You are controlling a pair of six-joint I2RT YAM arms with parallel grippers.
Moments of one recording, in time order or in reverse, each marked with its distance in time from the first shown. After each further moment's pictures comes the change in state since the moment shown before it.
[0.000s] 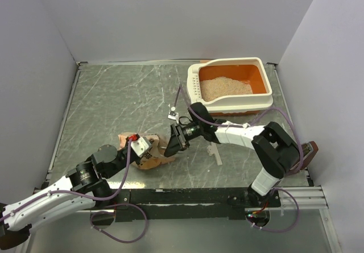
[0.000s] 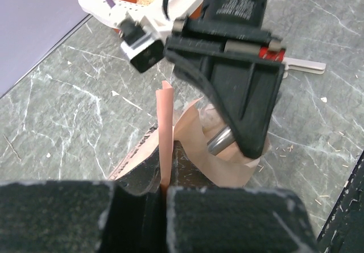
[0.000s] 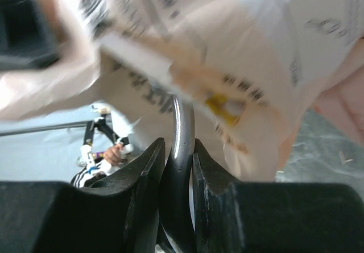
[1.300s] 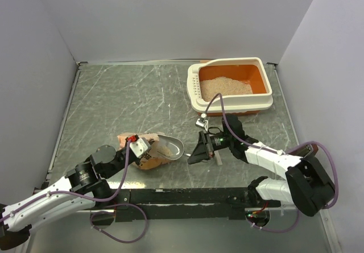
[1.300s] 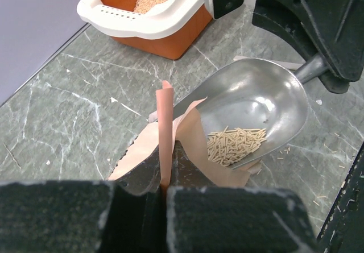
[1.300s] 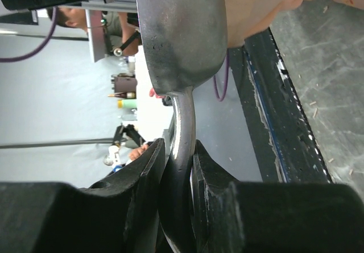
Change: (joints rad) left arm 0.000 -0.015 -0.002 0.009 0.025 0.015; right arm -0.192 -0.454 -0.436 0.197 -0.133 0.213
